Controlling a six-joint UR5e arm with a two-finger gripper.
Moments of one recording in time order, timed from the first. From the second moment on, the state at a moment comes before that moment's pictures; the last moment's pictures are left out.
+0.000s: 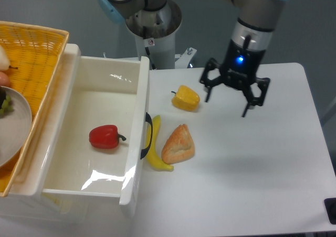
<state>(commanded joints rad) 2.77 -1.79 -1.55 -1.23 1.33 1.27</state>
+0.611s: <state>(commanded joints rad) 2.84 -1.96 -1.59 -1.21 1.48 1.50</state>
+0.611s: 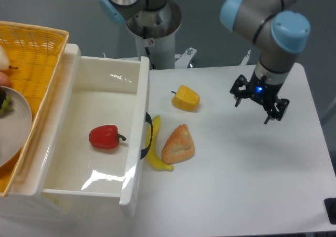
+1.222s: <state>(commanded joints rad) 2.85 -2.04 -1.52 -1.09 1.58 1.61</state>
